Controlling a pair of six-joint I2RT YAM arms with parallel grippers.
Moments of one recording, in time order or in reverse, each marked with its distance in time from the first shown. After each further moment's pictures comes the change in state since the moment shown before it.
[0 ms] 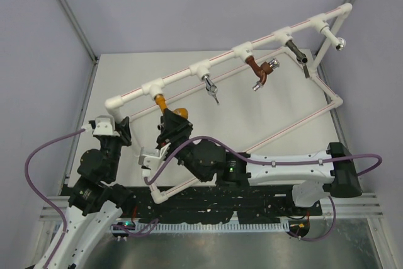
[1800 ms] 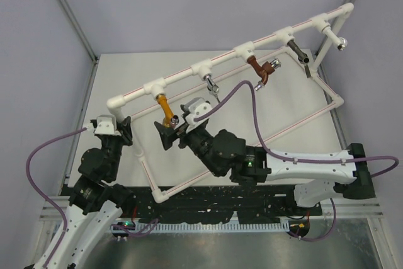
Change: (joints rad) left arm -0.003 0.016 0.002 0.009 0.010 0.002; right arm -0.023 -0.148 0.048 -0.119 0.056 1.258
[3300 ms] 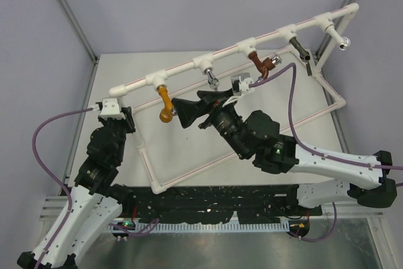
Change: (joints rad) left arm 0.046 0.267 0.103 0.042 -0.053 -0.045; right arm -0.135 -0.122 -0.051 -0.031 -0.069 0.444
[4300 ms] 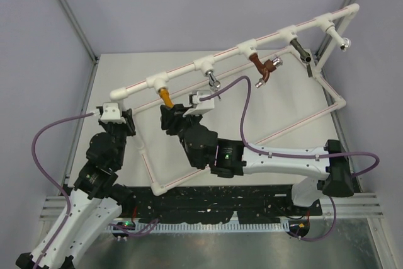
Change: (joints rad) left arm -0.039 -0.058 -0.039 0.024 -0.020 0.028; right arm 0.076 0.340 0.147 -0.003 0.353 0.018
